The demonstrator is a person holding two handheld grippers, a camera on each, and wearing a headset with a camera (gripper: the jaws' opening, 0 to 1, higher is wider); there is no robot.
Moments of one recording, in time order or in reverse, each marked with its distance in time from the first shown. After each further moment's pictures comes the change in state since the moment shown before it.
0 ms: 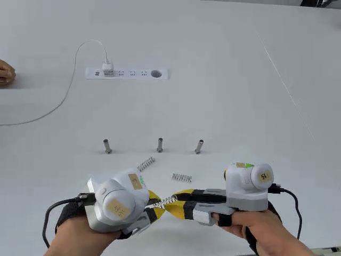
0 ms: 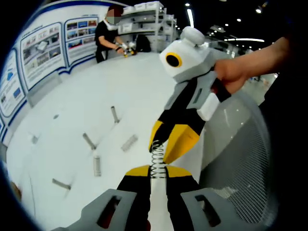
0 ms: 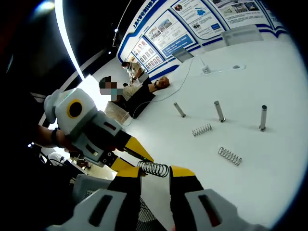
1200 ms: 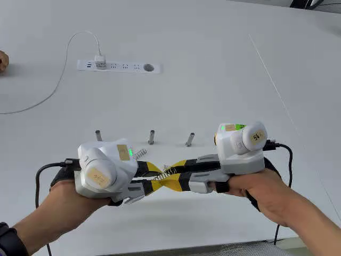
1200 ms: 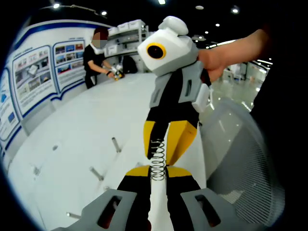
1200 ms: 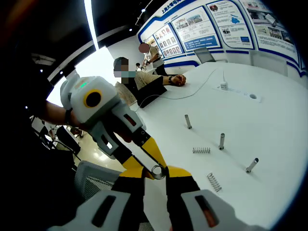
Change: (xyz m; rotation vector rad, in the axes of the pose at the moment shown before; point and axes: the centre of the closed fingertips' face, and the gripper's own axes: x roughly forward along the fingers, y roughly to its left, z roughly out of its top) left arm -0.011 0.010 0.049 0.148 -0.178 -0.067; right arm -0.021 0.025 0.049 -0.299 0.159 -0.003
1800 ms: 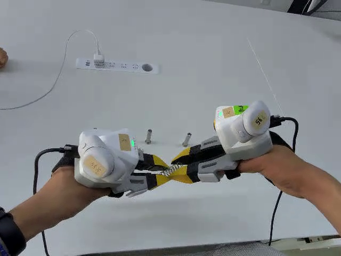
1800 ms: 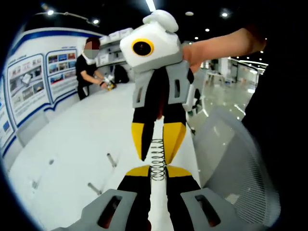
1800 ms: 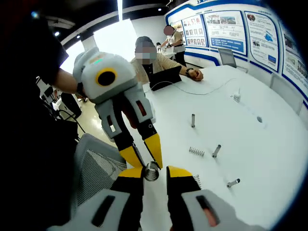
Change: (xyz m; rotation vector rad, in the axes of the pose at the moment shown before) left arm -0.002 -0.010 0.029 0.037 -0.078 -0.072; right arm -0.020 0.006 0.004 -0.283 0.200 0.049
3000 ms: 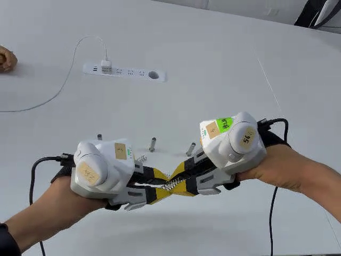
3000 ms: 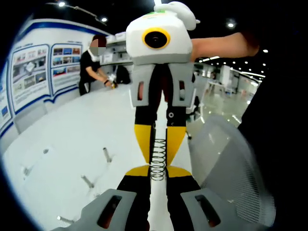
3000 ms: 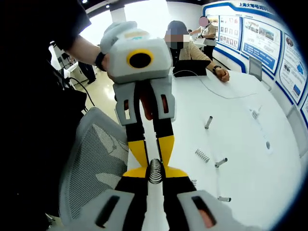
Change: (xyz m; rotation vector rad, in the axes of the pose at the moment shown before) left arm -0.006 -0.003 -0.015 -0.100 -0.038 -0.018; right arm 0.020 0.013 -0.004 -0.257 0.175 0.087
